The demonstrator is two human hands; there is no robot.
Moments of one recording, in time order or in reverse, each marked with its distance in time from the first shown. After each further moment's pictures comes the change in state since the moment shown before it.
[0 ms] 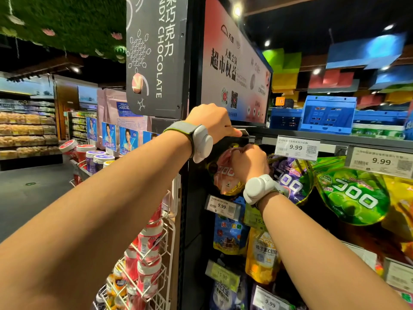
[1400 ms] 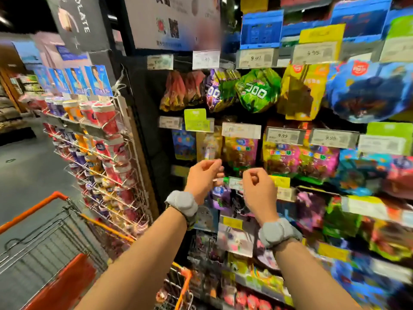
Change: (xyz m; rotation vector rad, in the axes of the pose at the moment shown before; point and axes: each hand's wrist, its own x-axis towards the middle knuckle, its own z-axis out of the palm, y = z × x) left_hand -0.273 0.254 0.117 -1.645 -0.259 -0.714; right_hand -0.278 0.259 -0.143 0.296 0.082 0.064
